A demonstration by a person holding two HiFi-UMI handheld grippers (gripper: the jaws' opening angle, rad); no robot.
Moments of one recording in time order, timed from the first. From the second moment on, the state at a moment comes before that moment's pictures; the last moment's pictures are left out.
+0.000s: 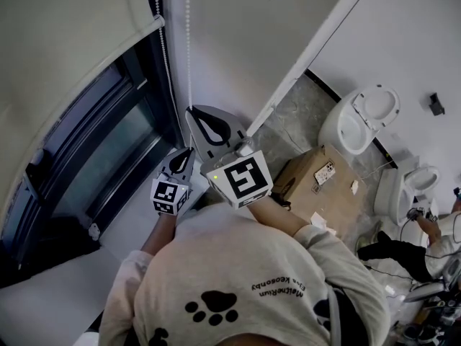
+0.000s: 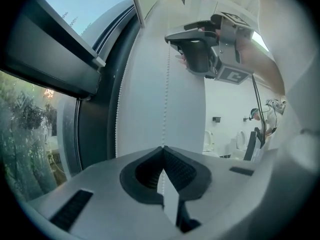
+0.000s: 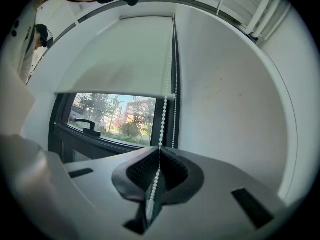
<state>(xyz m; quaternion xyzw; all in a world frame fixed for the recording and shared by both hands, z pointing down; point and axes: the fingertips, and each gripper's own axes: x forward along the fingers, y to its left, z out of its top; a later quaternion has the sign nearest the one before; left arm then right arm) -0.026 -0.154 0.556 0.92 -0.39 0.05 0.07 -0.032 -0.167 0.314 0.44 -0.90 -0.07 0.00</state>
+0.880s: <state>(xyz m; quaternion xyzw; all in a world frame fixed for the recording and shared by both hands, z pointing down) -0.056 -0.172 0.416 0.91 -0.41 -0.01 0.05 -0.035 -0.173 0.318 0.43 -0.90 -0.06 -0.01</state>
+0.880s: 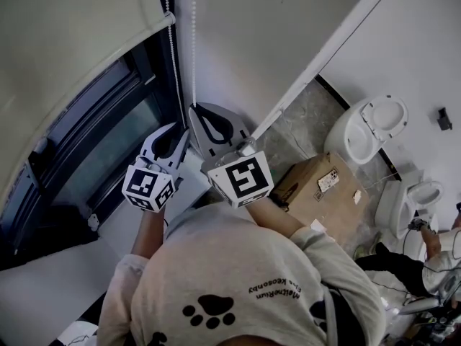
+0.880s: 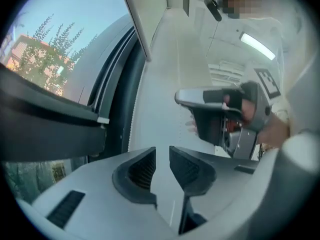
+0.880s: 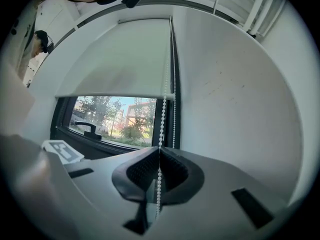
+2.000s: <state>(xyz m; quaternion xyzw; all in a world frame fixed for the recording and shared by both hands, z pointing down) -0.034 -0.173 0.169 0.94 -0.34 -0.06 -0.07 -0.045 -0.173 0.319 0.41 -0.91 -0.06 0.00</state>
